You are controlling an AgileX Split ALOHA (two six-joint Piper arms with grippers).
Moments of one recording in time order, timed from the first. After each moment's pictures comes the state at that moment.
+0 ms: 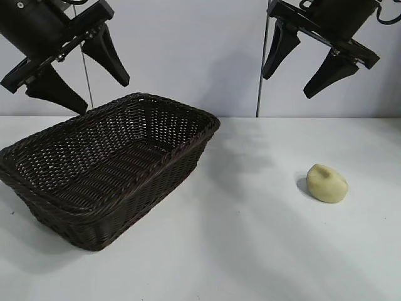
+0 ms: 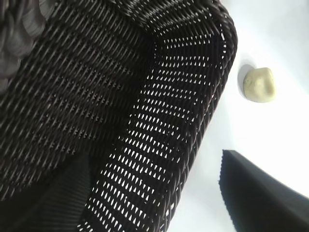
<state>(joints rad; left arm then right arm) -0.20 1.81 -1.38 -0.70 0.93 0.18 0.11 1.95 -1.70 0.42 1.11 -0.07</state>
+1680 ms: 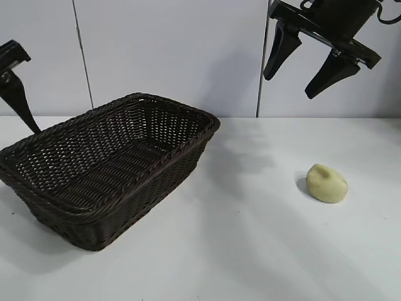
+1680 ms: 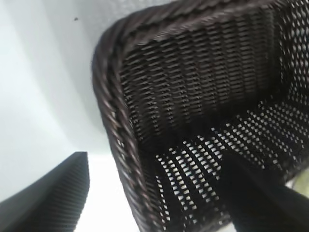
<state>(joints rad) -0.20 1.44 -0.77 -0.34 0.53 -0.70 0.11 1.95 -1.70 0.41 1.11 -0.07</state>
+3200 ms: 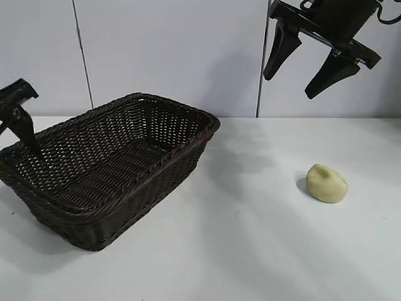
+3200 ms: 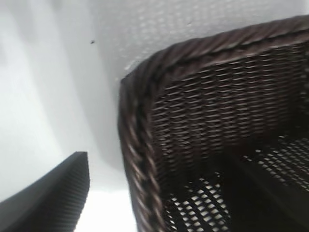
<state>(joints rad) -0.20 1.69 -0.77 -0.33 0.35 -0.70 0.11 1.95 -1.70 0.41 1.11 -0.07</state>
